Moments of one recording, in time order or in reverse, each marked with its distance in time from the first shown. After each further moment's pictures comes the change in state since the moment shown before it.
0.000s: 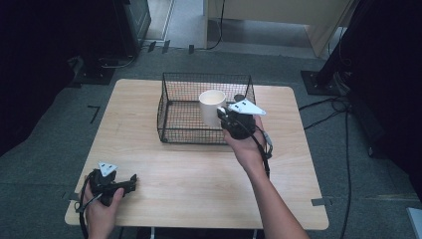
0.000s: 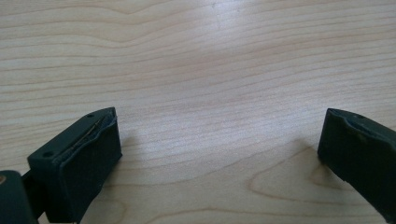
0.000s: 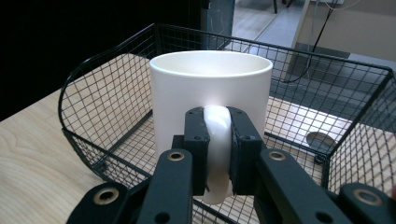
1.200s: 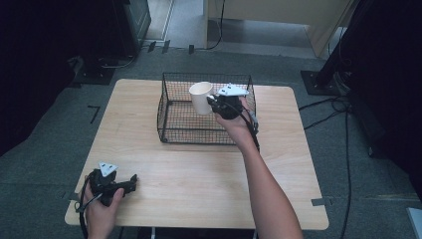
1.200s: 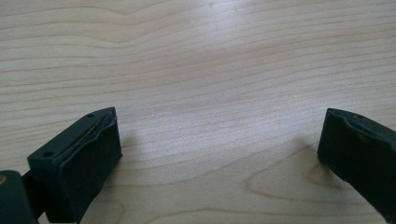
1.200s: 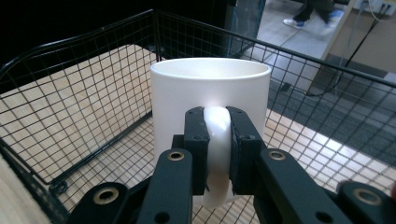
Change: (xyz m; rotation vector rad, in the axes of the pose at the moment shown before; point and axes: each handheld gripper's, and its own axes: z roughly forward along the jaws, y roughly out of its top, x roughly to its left) left arm 0.000 0.000 0.000 0.001 -0.004 0.006; right arm -0.028 0.005 0.090 0.006 0.112 -0.116
